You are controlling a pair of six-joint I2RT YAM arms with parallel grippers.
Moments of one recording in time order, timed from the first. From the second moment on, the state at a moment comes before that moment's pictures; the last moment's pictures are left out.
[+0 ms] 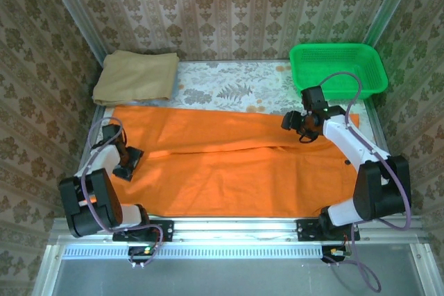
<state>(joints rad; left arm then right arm) 0.23 1.34 0.62 -0.60 0.05 -0.91 0.15 1.43 1.02 -0.68 -0.05 0.53</state>
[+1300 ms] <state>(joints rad) -0.01 1.06 0.47 -0.64 0.08 -0.94 0.70 1.50 0.76 -0.56 -0.11 0.79</state>
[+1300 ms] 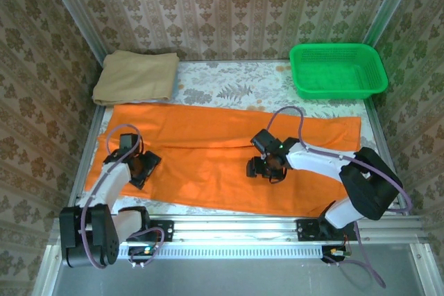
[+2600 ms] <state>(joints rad) 0.30 2.13 1.81 -0.82 0.12 -0.44 0.33 1.26 0.90 -0.65 -0.07 0.62</state>
